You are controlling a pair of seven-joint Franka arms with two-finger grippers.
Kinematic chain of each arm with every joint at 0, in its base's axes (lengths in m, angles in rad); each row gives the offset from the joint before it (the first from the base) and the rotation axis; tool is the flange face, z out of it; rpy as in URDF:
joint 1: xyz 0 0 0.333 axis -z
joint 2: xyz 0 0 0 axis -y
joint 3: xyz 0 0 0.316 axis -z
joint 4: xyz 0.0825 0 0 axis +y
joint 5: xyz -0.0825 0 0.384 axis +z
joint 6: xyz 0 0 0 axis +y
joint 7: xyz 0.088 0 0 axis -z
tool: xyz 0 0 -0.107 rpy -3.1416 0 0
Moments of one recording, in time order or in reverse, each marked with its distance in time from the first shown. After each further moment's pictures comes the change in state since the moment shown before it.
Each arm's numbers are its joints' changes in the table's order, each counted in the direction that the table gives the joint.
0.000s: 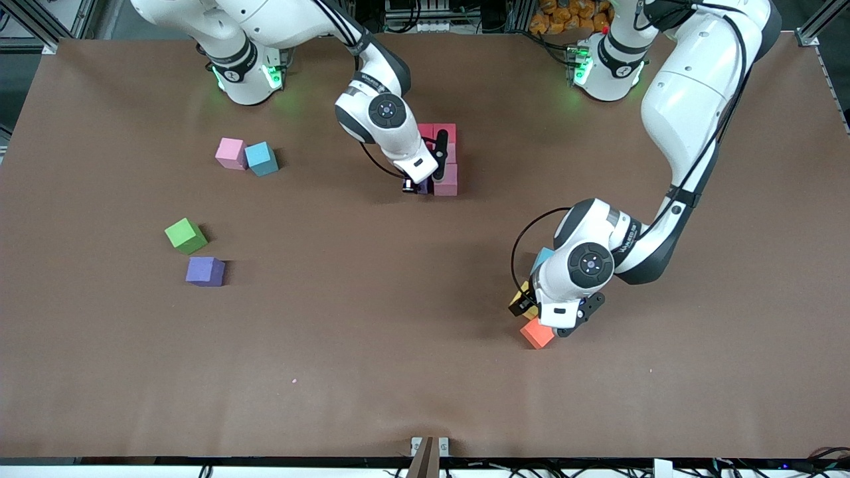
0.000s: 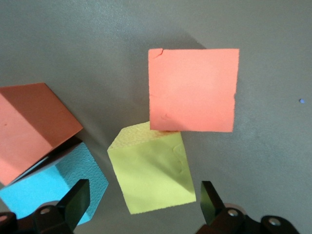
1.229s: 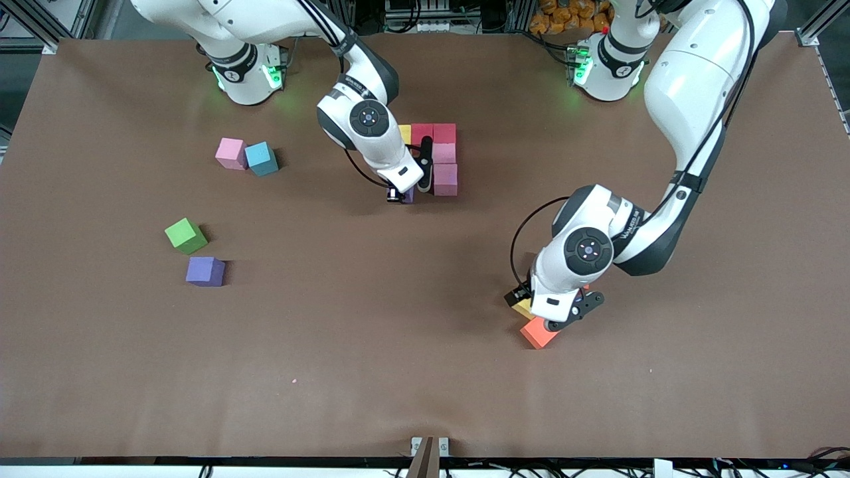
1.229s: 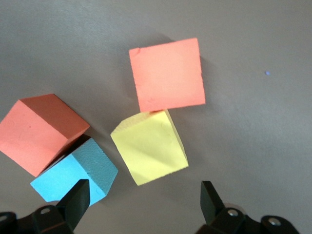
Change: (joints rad) left arm 0.001 0.067 0.022 0.003 0.015 0.062 0.124; right arm 0.077 0.059 0.005 0.006 0.001 0.076 -0.117
